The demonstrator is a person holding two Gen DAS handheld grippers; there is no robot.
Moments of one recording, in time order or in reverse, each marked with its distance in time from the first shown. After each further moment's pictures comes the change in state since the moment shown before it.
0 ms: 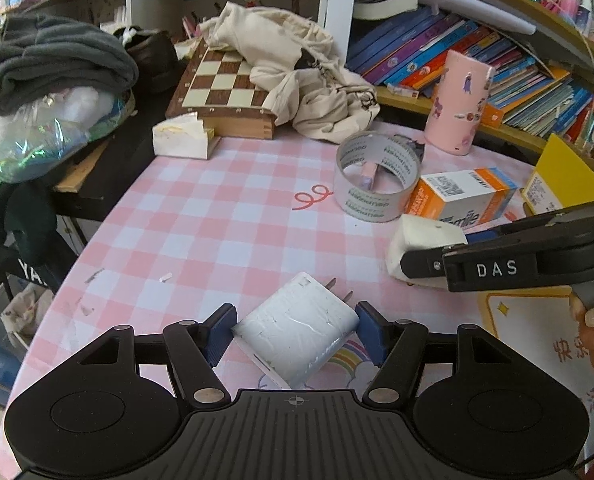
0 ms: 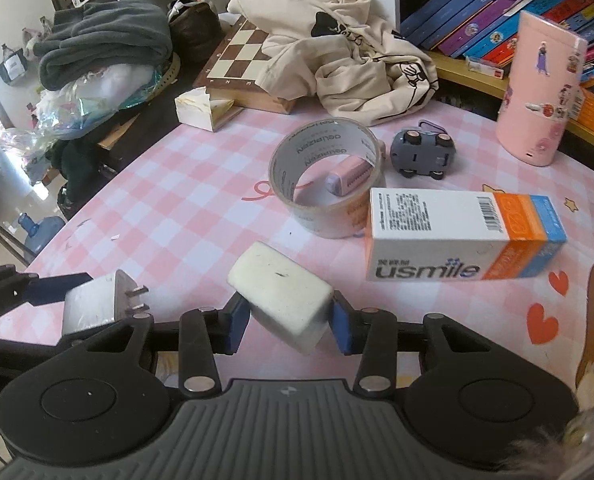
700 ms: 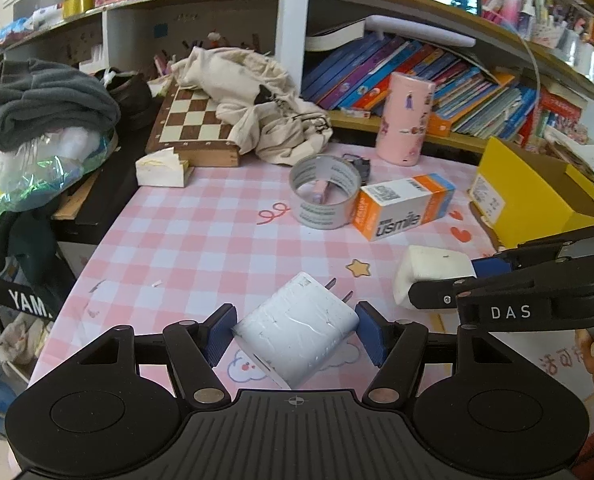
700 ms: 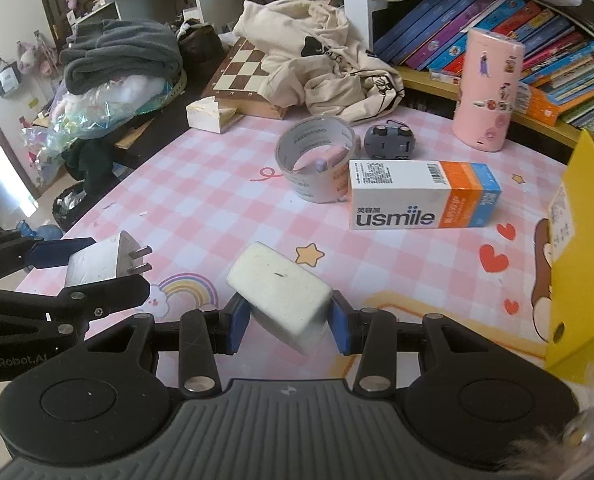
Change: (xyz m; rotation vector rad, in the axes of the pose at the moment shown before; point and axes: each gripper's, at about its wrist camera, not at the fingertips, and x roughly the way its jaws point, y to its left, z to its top) left arm -0.056 -0.016 -0.017 0.076 -0.074 -0.079; right arm -0.072 0.022 -0.053 0.025 -0.064 -0.058
